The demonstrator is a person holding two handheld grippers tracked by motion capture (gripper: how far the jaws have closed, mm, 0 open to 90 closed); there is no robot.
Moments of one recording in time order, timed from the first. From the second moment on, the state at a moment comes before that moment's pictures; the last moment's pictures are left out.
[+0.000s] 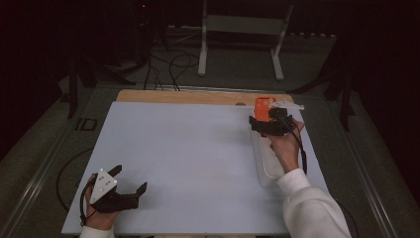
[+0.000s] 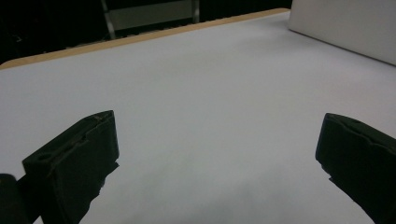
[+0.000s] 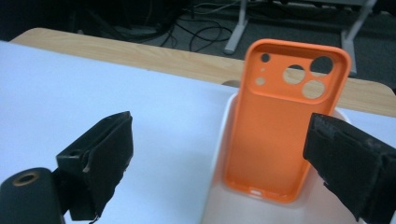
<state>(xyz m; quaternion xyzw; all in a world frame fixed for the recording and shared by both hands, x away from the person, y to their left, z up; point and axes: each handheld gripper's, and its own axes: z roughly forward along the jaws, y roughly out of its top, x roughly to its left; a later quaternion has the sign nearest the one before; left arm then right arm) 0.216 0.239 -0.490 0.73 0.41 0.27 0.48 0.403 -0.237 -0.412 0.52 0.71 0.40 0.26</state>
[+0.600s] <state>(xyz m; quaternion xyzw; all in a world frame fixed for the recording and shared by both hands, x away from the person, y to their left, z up) 0.217 0.239 -0.489 0.73 0.41 0.27 0.48 0.337 -0.228 -0.411 0.45 0.74 0.44 0.23</state>
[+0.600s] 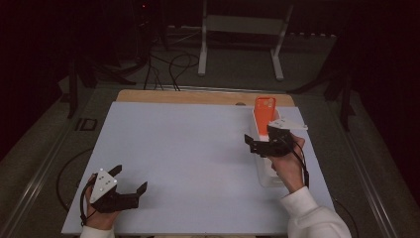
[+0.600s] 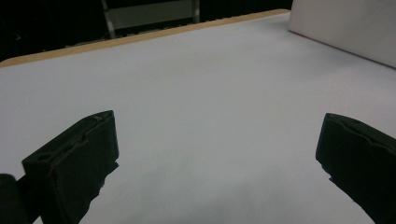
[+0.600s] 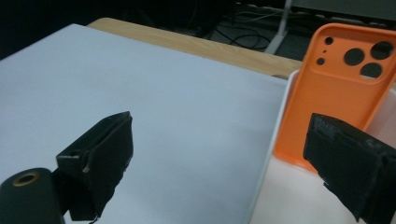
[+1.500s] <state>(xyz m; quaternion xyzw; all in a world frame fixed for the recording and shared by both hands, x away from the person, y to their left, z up) 0.218 0.243 -0.484 0.72 0.42 0.28 0.48 0.273 -0.229 -0.434 0.38 0.73 0.52 0.23</state>
